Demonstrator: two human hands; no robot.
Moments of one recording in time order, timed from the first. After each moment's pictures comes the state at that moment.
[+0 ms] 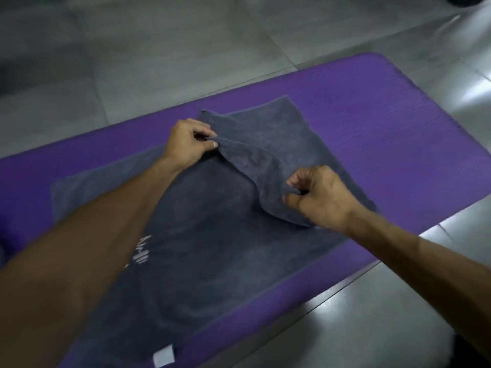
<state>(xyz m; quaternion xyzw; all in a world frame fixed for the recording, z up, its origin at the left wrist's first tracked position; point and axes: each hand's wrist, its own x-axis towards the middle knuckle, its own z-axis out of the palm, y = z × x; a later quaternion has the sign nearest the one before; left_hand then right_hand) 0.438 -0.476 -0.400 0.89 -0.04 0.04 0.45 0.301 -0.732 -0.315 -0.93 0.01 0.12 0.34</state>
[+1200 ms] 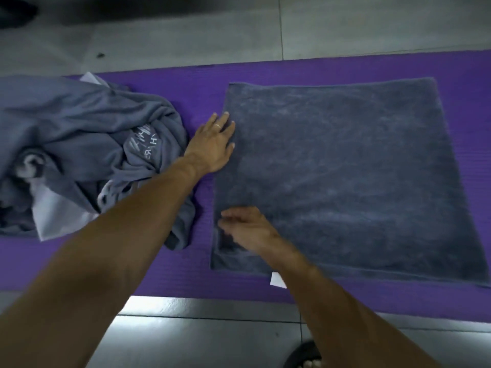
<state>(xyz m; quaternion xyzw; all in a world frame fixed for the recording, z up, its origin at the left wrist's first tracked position) 0.246 -0.229 -0.450 0.99 0.06 -0.07 0.05 0.164 -0.425 -0.428 -0.72 -0.07 0.50 0.47</state>
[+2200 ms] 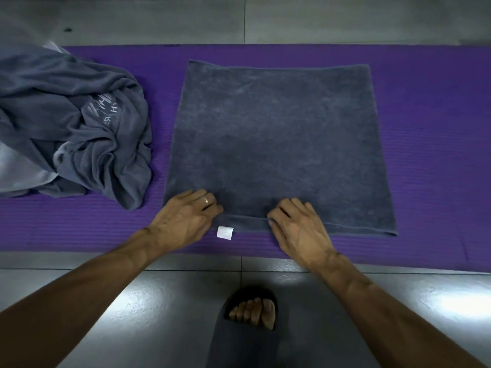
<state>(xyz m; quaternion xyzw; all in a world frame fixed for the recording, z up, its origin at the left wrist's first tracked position) 0.072 -0.376 -0.433 0.98 -0.18 0.04 0.02 0.163 -0.636 -0.445 -0.89 -0.44 -0.01 0.14</state>
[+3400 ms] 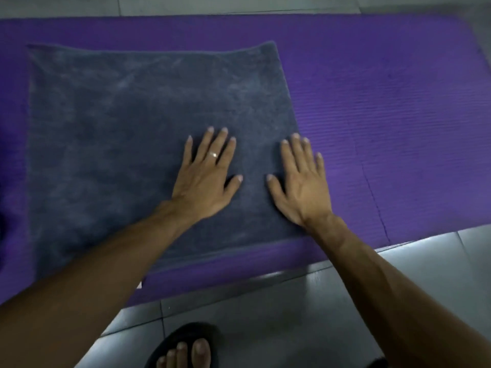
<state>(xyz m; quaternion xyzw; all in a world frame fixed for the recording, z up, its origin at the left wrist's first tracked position) 0.250 -0.521 -0.463 0.99 -0.07 -0.05 0.08 0.280 -0.732 -0.457 -0.98 -0.18 0.06 0.07</state>
